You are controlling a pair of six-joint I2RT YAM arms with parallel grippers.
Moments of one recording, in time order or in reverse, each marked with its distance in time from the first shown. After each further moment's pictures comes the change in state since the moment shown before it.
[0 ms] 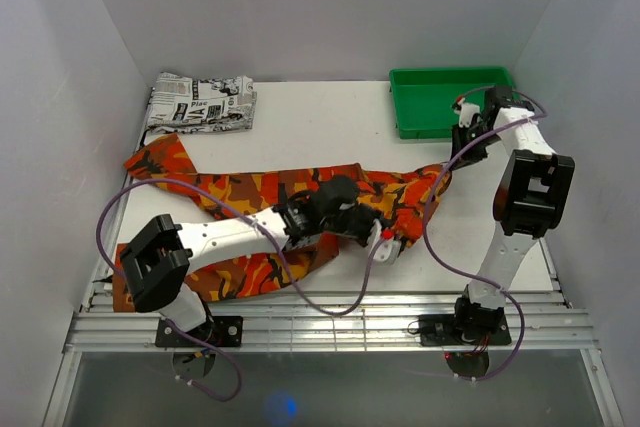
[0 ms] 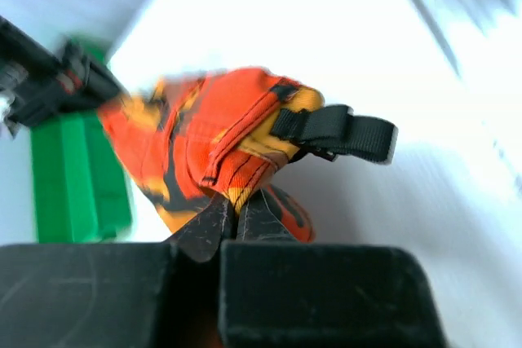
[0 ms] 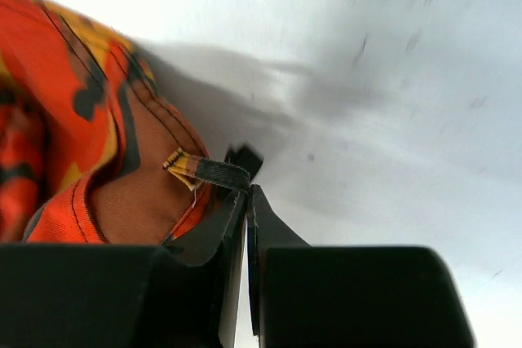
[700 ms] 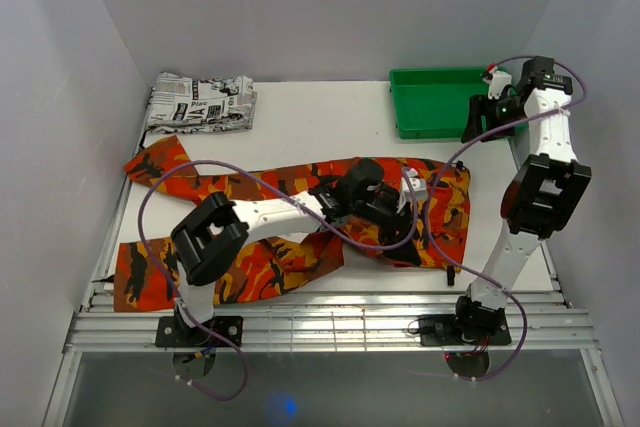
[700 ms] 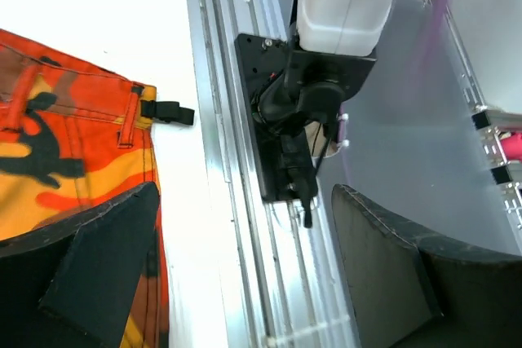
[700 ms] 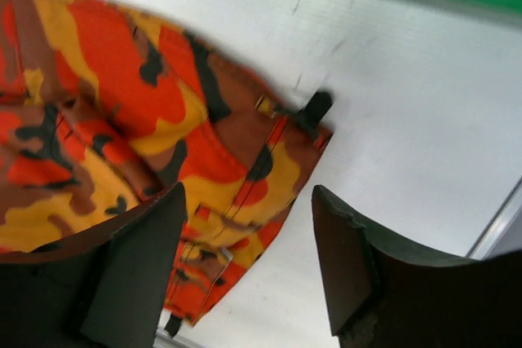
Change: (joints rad) left arm 0.057 0.372 0.358 0.086 0.439 -1.242; right arm -0.082 0.075 0.416 -0.190 -0.096 -0.061
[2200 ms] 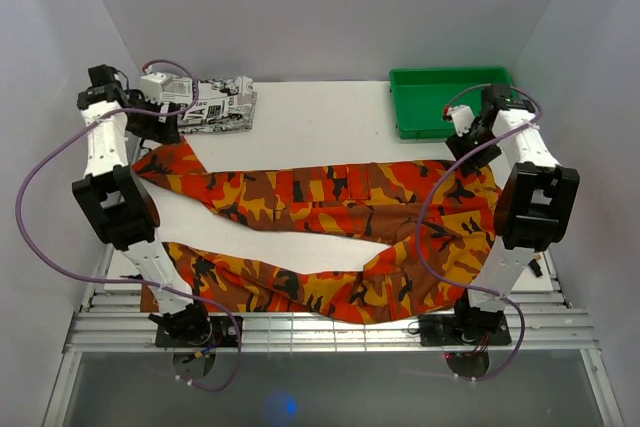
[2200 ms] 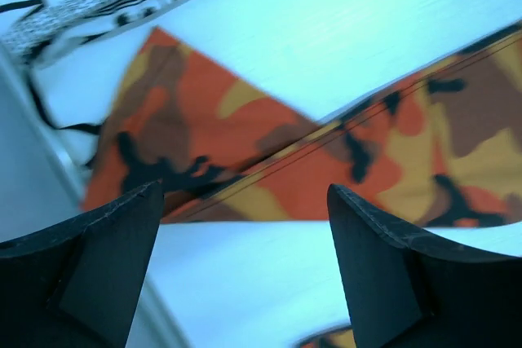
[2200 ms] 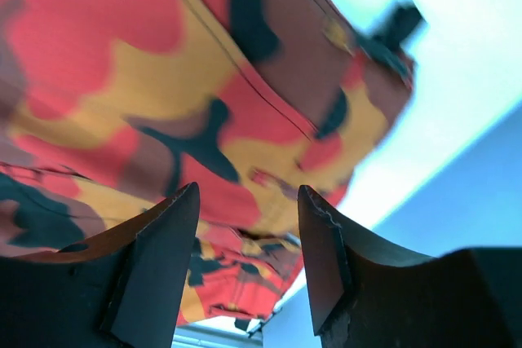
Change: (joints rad) left arm 1.376 0.039 0.570 -1.182 -0.368 0.808; right arm 0.112 -0.185 -0.426 0.117 0.366 -0.317
